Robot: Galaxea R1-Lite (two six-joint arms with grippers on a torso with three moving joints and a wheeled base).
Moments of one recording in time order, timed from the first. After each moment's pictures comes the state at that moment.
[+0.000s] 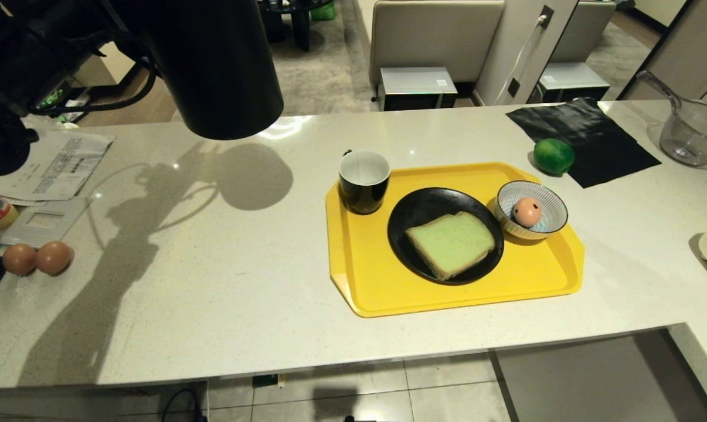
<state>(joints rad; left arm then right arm) -0.02 1.79 -1.61 -0.82 -0.32 -0.09 0.00 0.00 0.00 -0.07 -0.02 0.04</state>
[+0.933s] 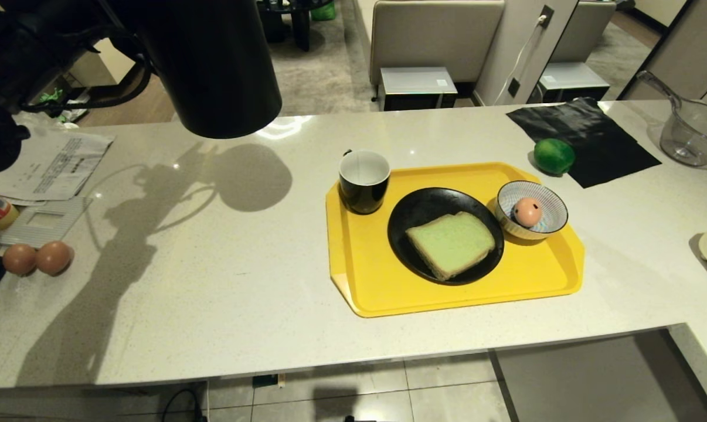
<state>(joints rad) -0.02 1.77 -1.61 -0.80 -0.32 -0.09 0.00 0.00 0.00 -0.07 -0.02 0.04</state>
